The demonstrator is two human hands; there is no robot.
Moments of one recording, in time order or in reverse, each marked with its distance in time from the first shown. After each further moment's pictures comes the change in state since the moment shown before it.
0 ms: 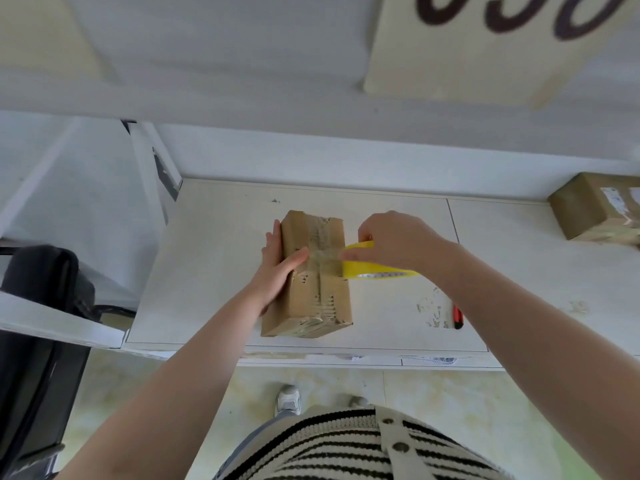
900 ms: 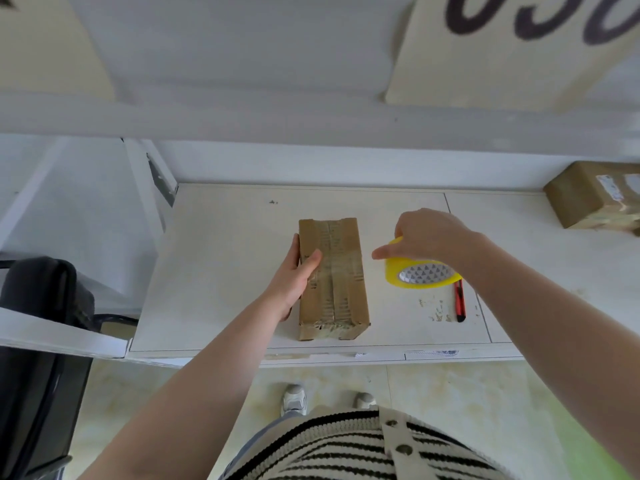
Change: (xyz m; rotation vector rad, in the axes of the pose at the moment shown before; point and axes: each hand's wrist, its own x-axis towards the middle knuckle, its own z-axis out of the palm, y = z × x) left_hand 0.000 0.002 0.027 -0.087 -0.054 0.008; right_hand -0.004 0.035 0.003 -0.120 -0.101 0.260
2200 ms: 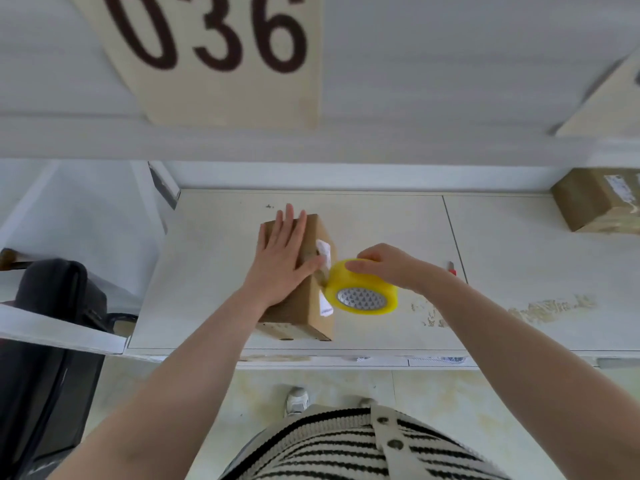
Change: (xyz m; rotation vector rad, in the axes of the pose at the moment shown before) left_hand 0.016 0.018 -0.002 1.325 0.151 0.378; right_hand 0.008 0.008 0.068 0.802 -0.187 -0.180
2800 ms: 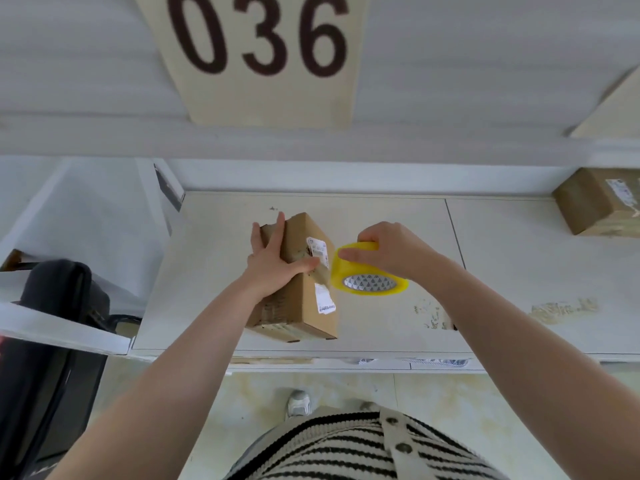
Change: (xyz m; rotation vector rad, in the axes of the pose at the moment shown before) left_hand -0.008 -0.007 -0.017 -0.615 -0.113 -0.446; right_hand -0.017 -0.049 -0.018 -0.277 0.221 -0.071
